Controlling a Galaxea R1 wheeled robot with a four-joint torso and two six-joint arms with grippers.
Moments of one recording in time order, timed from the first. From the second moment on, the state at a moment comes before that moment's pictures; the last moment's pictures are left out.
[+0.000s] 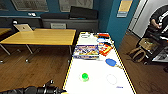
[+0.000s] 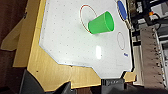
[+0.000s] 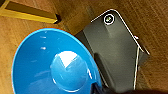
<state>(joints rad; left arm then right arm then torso) 0.53 2.05 -1.27 -0.19 0.31 -0.38 -1.34 2.42 -1.81 0.40 0.18 -0.04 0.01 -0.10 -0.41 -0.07</state>
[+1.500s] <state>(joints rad) 0.35 2.38 -1.42 0.44 0.59 -1.29 -1.32 2.46 -1.85 0.40 0.14 -0.04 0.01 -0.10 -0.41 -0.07</state>
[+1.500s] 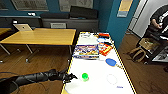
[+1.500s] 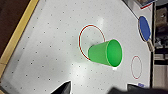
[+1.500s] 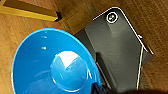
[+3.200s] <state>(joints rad) 0.31 2.52 -1.57 0.51 0.68 -1.36 -1.29 2.48 -1.87 0.40 0.11 -0.04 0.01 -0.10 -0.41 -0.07</state>
